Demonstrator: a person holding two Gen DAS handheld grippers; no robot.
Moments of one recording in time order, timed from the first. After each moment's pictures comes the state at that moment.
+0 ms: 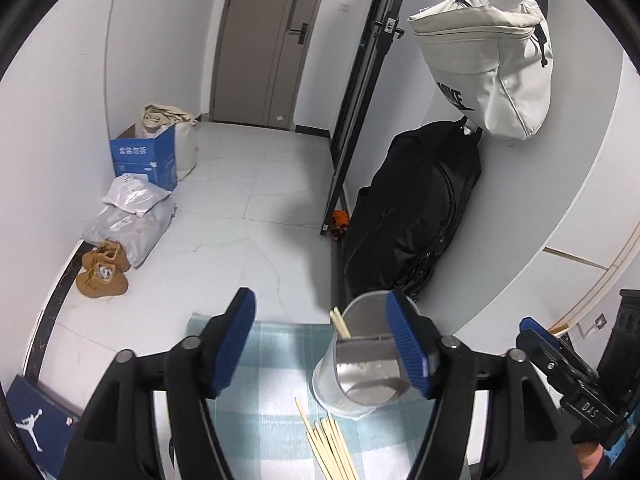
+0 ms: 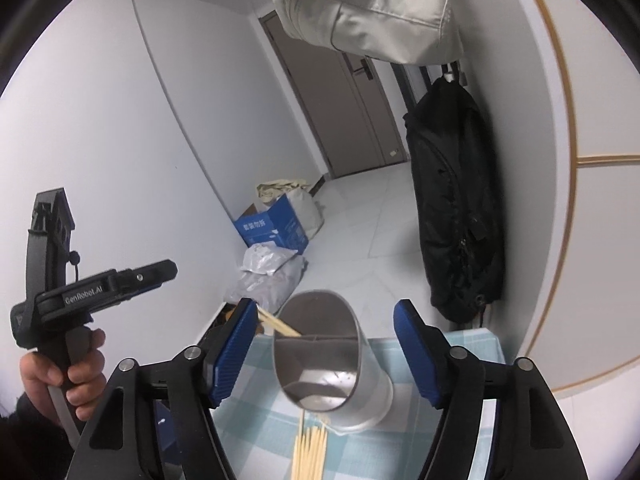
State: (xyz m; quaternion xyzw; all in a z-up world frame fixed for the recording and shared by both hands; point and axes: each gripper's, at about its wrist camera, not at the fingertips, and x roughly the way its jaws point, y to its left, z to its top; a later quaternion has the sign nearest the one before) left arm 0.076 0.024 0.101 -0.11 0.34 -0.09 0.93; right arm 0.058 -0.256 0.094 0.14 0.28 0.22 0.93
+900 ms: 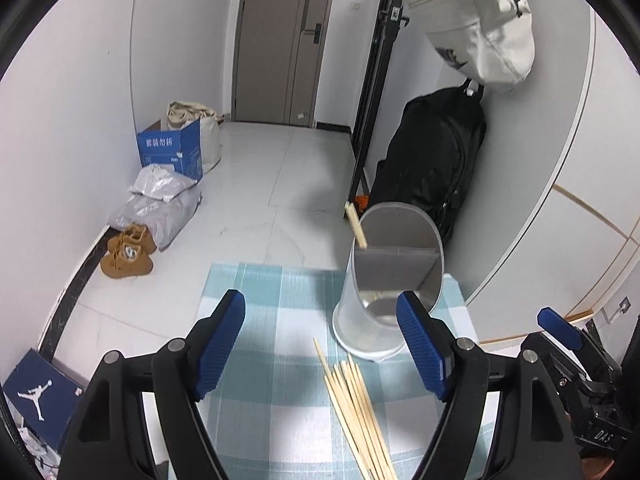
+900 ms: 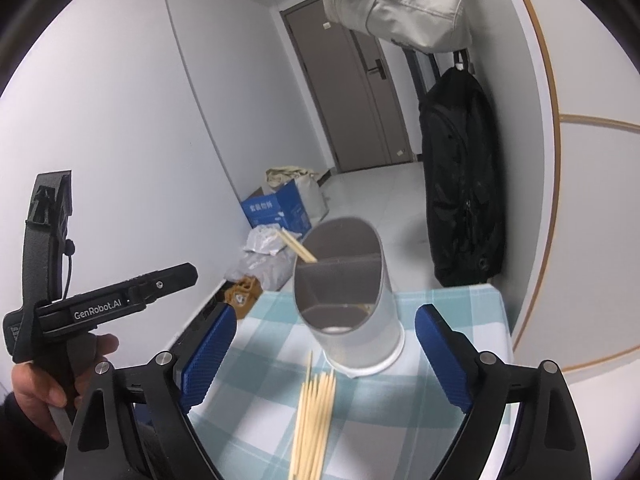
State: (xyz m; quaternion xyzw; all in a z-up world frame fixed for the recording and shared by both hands) left arm 0.007 0.017 0.038 -0.08 0.34 -0.05 0.94; right arm -0.009 -0.233 0.047 0.09 0.27 0.22 0.93
